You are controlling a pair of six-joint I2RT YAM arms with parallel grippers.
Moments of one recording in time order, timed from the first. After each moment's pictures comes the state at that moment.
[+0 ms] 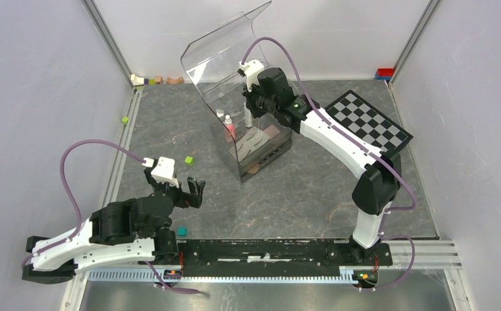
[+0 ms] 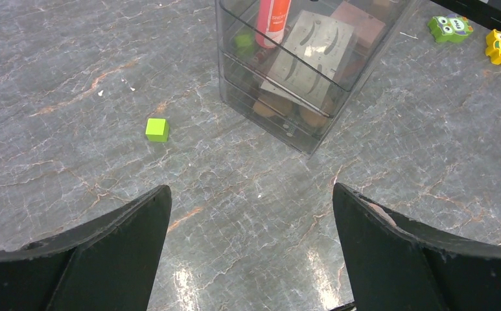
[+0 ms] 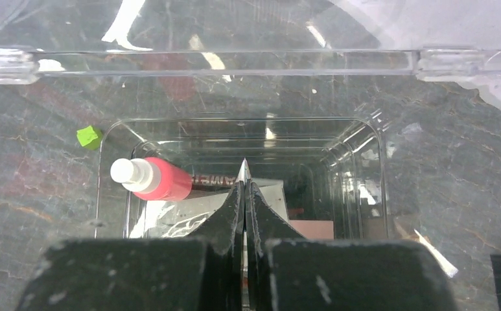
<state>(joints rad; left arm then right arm) -1.30 0.42 0.80 -0.88 -0.94 -0.51 0.71 1.83 1.79 -0.43 0.04 0.00</state>
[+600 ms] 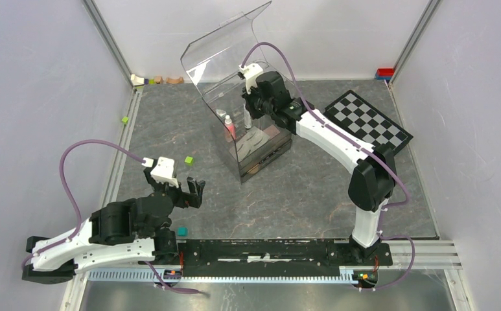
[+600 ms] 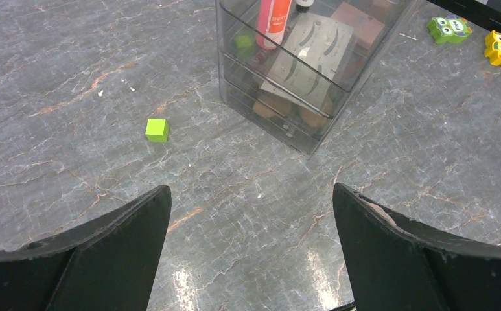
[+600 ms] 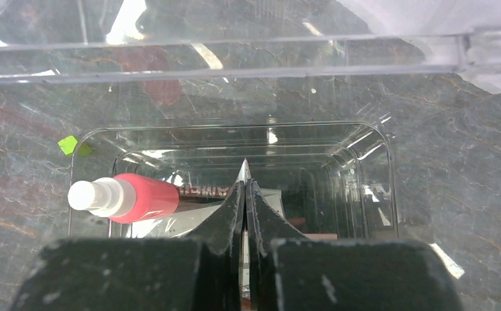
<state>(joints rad) -1.30 0.42 0.80 -0.88 -0.94 -0.51 0.69 1.88 1.74 -0.33 0.04 0.01</state>
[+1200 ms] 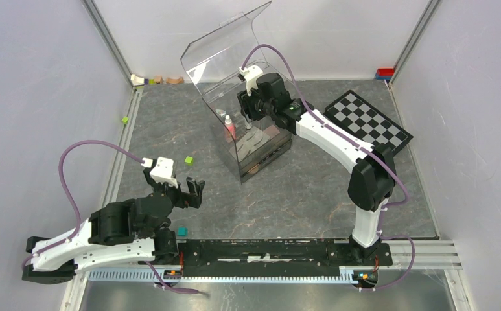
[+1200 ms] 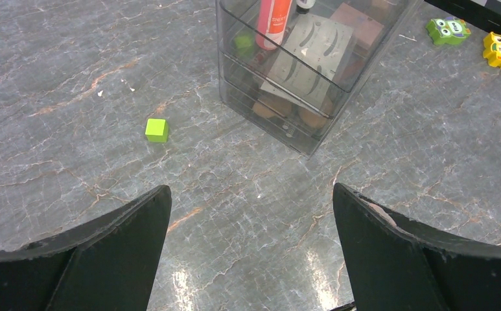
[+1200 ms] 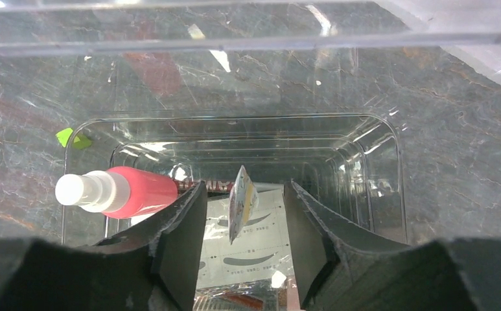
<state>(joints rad) -1.30 0.41 0.80 -0.88 -0.94 -0.51 0.69 1.88 1.72 -0.33 0.01 0.01</state>
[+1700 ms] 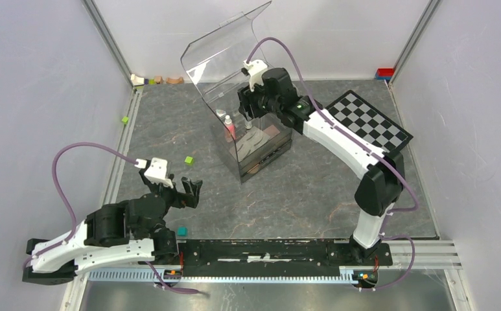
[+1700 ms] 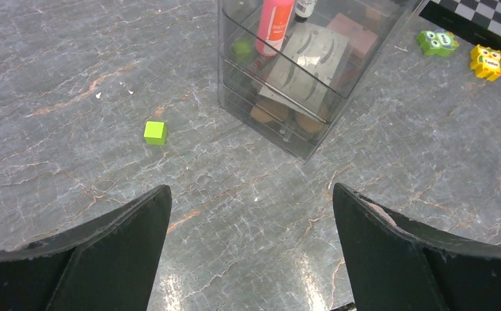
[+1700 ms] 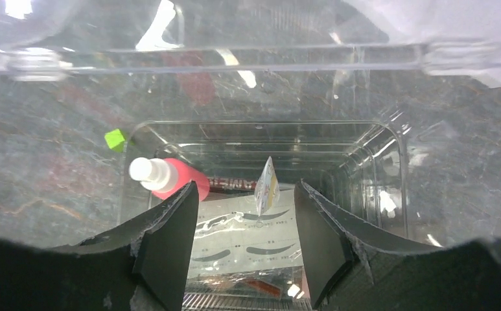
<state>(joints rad) -1.30 0.38 0.79 -0.88 -0.94 -0.51 0.69 1.83 1.74 -0.36 -0.04 0.04</state>
